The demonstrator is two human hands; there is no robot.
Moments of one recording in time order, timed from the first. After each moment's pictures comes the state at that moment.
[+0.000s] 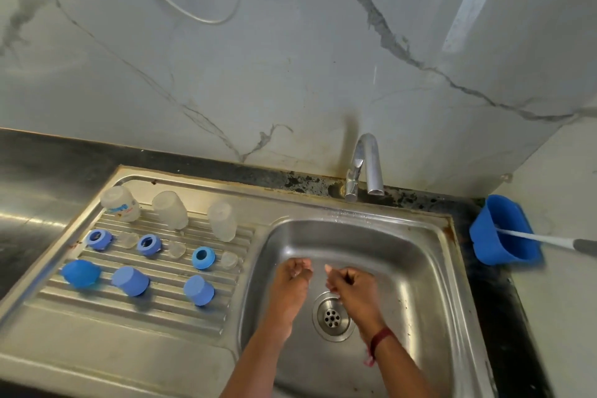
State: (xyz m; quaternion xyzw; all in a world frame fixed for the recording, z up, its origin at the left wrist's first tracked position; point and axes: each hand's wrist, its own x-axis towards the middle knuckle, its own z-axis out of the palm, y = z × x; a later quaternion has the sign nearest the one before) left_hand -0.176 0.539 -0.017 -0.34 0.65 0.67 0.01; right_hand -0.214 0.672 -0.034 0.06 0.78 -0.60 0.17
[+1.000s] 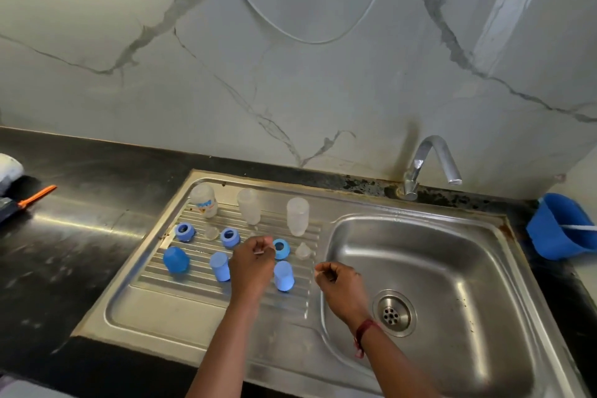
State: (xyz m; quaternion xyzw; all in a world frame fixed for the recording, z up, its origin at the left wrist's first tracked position) left_hand -0.089 0.346 0.027 -0.36 0.76 0.52 -0.17; right_hand -0.132 0.514 -0.018 -0.06 0.85 -0.50 0.15
